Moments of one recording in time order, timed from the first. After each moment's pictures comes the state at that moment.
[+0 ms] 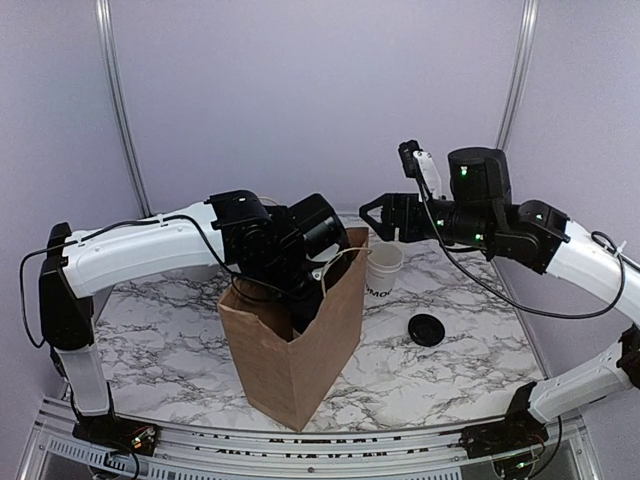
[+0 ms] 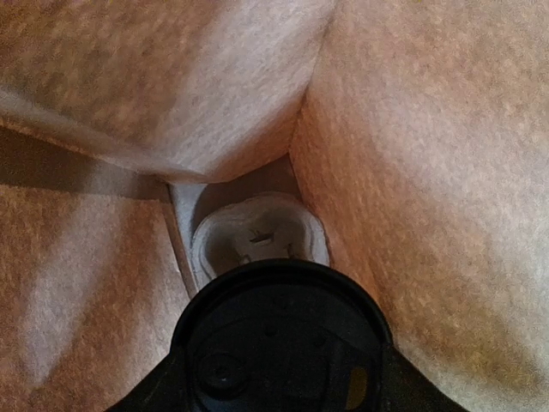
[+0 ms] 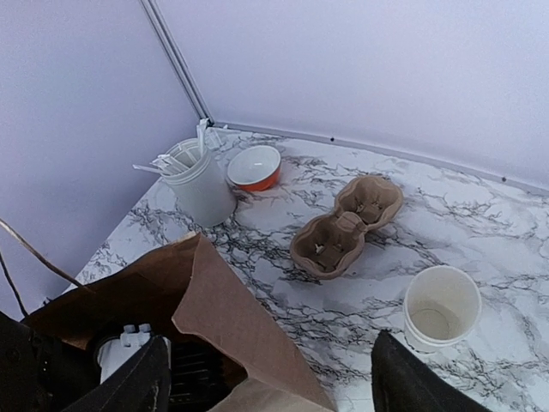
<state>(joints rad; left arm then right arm) -1.13 1.89 1.85 -1.08 -0.05 -0.35 0.89 1.24 1.28 -0.40 0.14 0.39</state>
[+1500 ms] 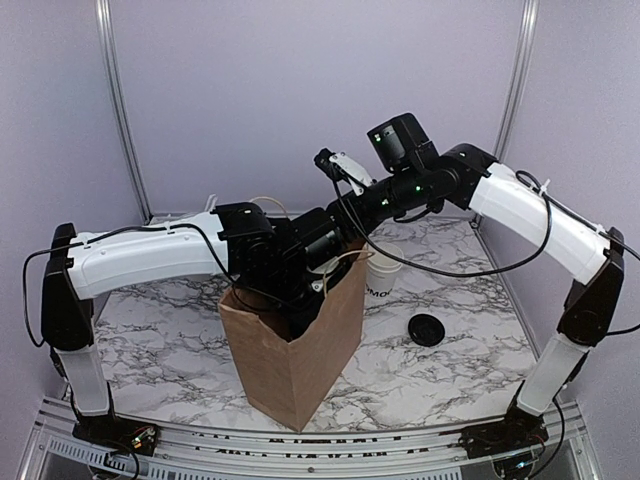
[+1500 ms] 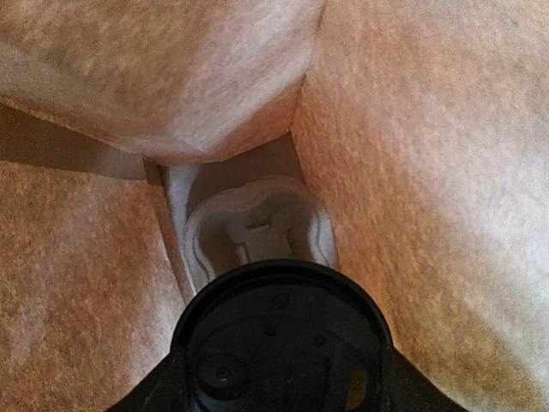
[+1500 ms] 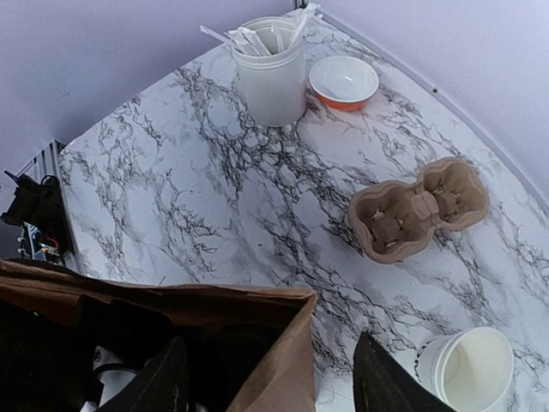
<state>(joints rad) -1.14 1.89 1.78 -1.04 -0.03 -0.35 0.82 1.70 1.84 -0.83 -0.24 -0.01</state>
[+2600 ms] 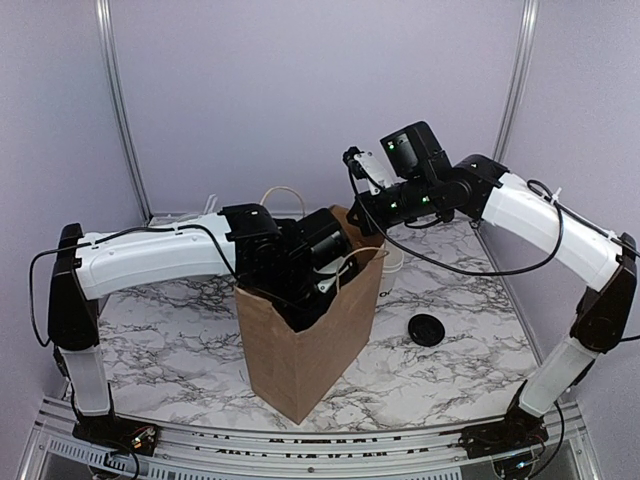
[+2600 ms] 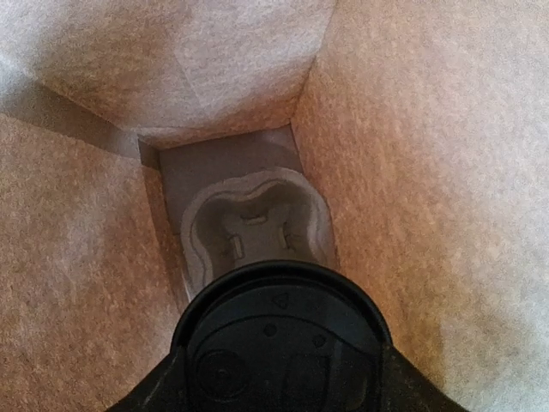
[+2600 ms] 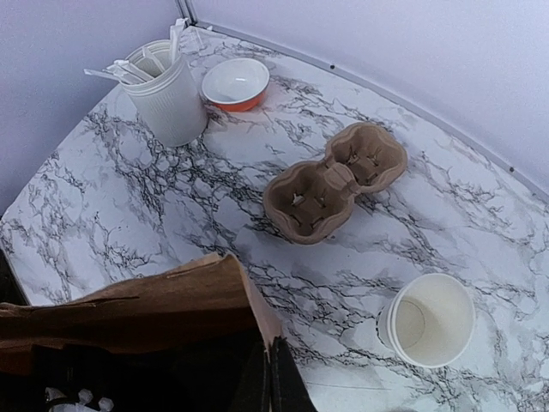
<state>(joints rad) -1.14 1.92 1.80 -1.03 -0.02 -0.30 0.80 1.62 1.71 -0.76 0.03 0.18</state>
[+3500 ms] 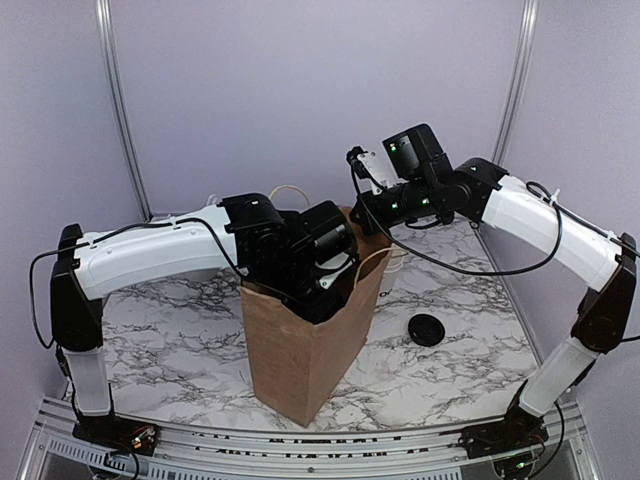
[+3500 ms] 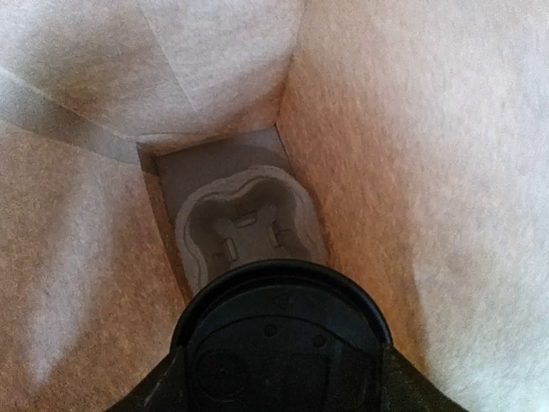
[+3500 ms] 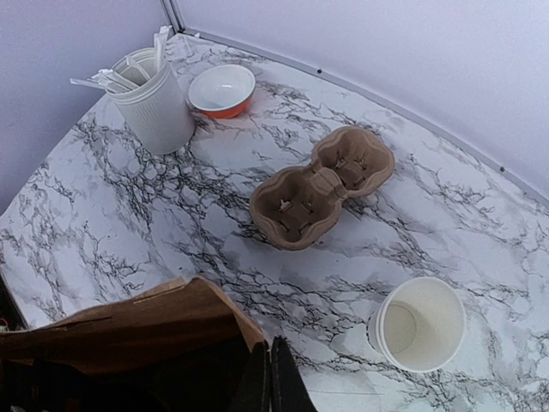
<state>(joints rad) -1.15 1.94 1.90 -1.13 -0.02 -0.32 0.79 1.61 1.67 -0.71 0.04 0.18</state>
